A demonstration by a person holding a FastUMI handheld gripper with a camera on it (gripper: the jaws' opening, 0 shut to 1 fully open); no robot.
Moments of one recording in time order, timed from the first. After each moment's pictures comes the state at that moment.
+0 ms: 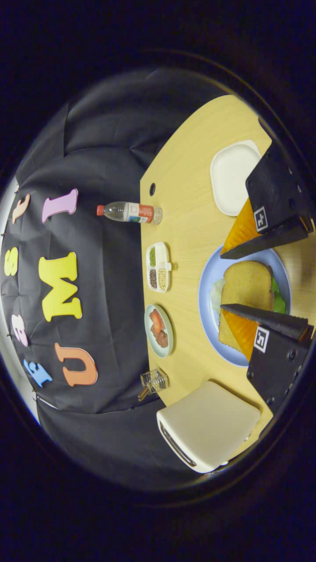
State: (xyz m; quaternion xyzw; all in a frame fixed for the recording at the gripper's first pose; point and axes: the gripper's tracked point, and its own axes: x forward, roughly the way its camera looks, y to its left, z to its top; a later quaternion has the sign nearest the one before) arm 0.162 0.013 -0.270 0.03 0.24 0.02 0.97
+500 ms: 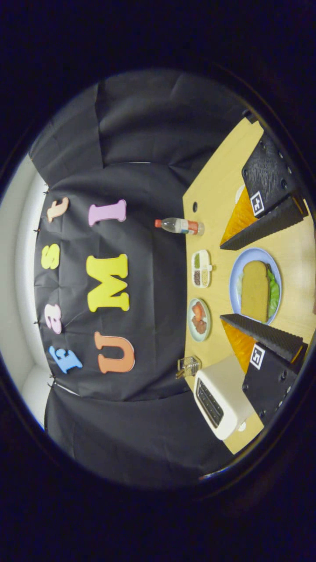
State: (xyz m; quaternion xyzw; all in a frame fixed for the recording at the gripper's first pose) arm 0.062 0.034 -0.134 0.00 0.09 -0.01 1.00
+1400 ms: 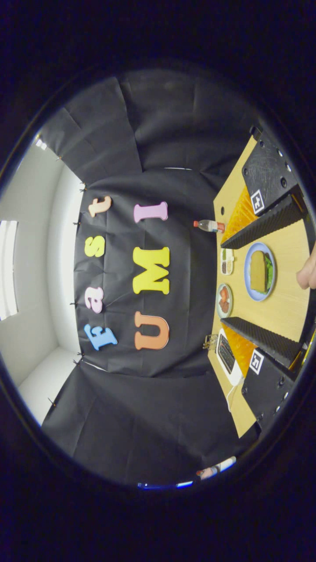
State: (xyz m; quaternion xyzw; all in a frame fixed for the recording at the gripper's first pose) arm -0.072 0.088 -0.088 -0.01 0.00 0.01 1.00
